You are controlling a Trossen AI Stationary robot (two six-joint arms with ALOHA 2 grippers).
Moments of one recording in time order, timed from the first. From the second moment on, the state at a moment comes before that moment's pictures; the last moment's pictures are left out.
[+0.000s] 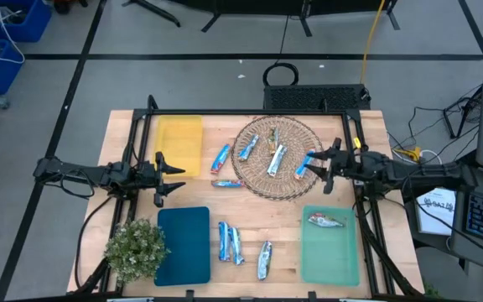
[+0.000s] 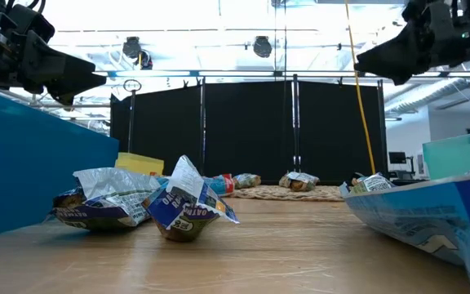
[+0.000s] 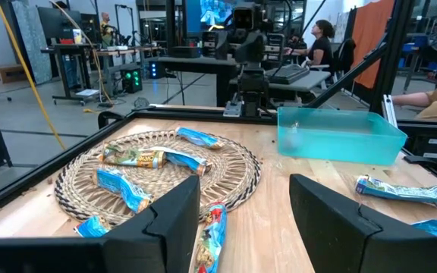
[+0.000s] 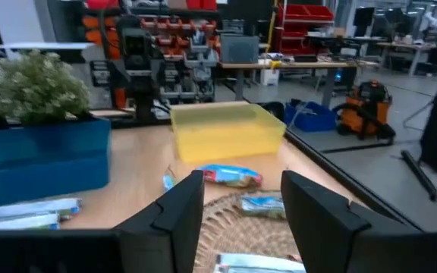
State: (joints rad) left arm -0.15 0.13 0.01 0.11 -0.23 -0.03; right arm -0.05 0.37 0.22 0.08 0.23 0.00
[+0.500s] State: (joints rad) left arm -0.15 0.13 0.01 0.11 -0.23 -0.03; right arm -0.36 0.31 0.19 0.04 0.13 -0.05
